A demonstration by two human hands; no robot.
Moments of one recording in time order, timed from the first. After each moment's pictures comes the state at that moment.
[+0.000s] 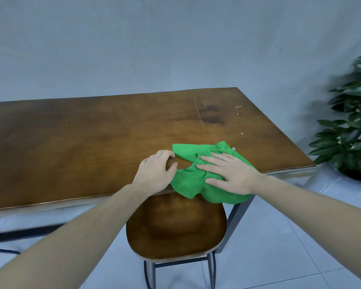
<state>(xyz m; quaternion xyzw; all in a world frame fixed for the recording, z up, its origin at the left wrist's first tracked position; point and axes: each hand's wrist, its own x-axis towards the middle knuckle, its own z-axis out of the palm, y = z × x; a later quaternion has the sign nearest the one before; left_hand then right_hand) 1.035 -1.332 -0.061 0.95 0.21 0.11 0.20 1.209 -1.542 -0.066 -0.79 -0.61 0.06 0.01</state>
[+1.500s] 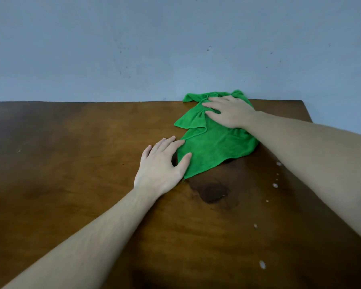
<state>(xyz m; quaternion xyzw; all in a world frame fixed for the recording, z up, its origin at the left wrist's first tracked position) 1.338 -1.231 -0.081 0.91 0.38 0.12 0.12 1.626 -1.229 -0.069 -0.78 -0.62 0.04 0.03</state>
